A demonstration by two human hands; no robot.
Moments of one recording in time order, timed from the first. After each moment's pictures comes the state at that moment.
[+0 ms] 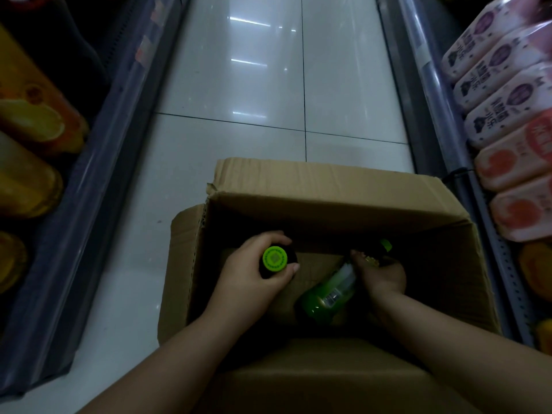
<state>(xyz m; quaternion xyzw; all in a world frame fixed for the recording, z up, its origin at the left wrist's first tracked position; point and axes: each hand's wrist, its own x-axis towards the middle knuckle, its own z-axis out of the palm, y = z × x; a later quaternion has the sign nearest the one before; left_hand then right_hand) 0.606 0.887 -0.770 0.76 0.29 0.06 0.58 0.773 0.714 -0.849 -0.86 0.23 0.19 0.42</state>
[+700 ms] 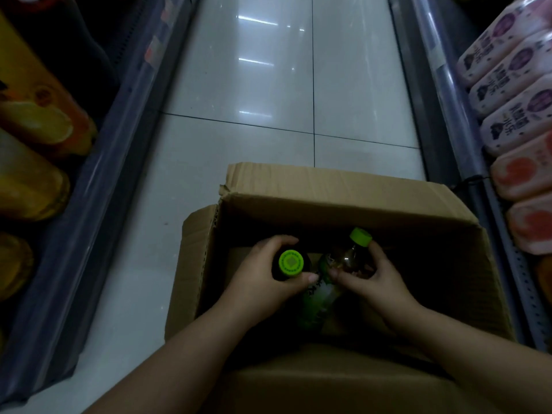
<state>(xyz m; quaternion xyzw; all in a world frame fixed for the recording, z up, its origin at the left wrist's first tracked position) 0.621 0.897 -0.779 0.75 0.31 -0.04 0.58 0.761 0.720 -0.813 -0.79 -0.10 0.37 0.48</state>
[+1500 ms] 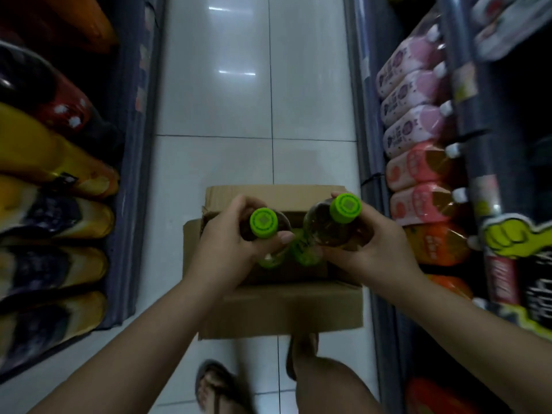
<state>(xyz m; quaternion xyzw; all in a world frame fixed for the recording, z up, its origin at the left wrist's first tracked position) 0.657 0.893 -0.496 0.74 0.32 0.03 0.59 0.782 0.714 -0.481 -0.82 -0.26 0.26 0.43</state>
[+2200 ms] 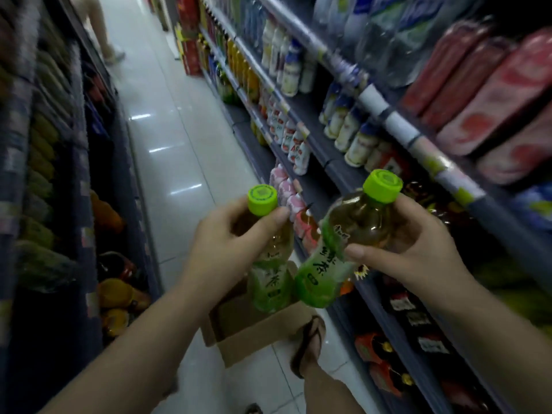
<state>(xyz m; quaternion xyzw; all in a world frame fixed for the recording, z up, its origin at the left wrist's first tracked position) 0.610 0.828 0.003 0.75 0.06 0.08 0.66 0.654 0.602 0.021 -0.77 -0.17 0.06 0.61</state>
